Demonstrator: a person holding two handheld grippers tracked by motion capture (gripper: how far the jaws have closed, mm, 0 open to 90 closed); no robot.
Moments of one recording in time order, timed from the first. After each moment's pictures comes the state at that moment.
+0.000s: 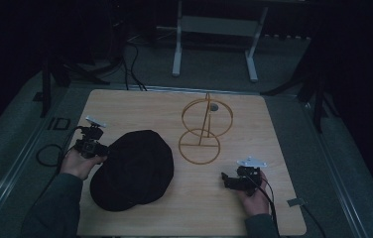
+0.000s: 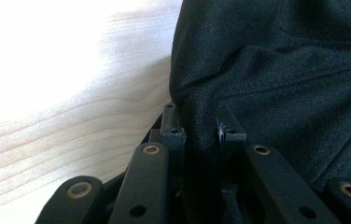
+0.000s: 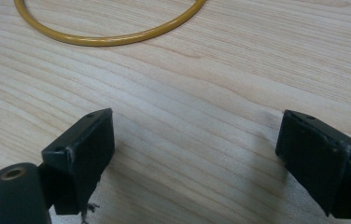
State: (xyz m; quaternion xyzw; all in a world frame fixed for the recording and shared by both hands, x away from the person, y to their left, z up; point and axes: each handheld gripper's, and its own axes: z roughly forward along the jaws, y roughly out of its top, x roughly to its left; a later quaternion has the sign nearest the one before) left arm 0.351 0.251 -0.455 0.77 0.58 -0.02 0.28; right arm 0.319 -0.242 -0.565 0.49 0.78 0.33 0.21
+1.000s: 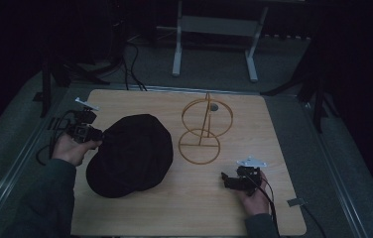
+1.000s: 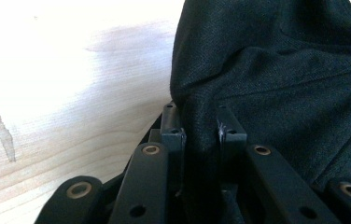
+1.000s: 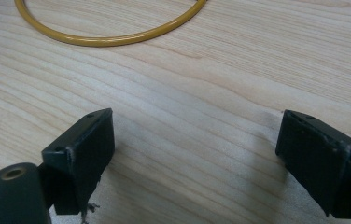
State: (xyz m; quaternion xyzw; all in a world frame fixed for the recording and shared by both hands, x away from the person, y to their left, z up) left arm 0.366 0.262 -0.409 0.76 0.57 -0.01 0.31; right arm 0.319 -0.242 -0.565 0.49 0.78 0.33 0.21
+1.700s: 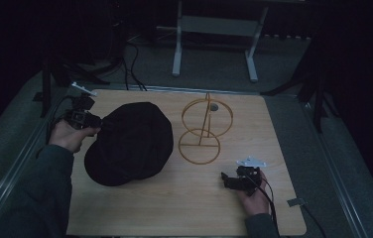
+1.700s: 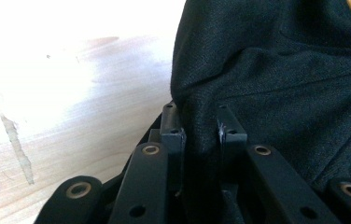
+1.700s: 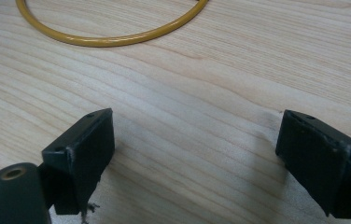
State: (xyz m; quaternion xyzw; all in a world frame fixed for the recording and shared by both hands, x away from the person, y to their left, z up) left arm 0.383 0.265 -0.375 0.77 0.56 0.00 0.32; right arm 0.320 -0.241 -0.565 0.49 0.78 0.33 0.21
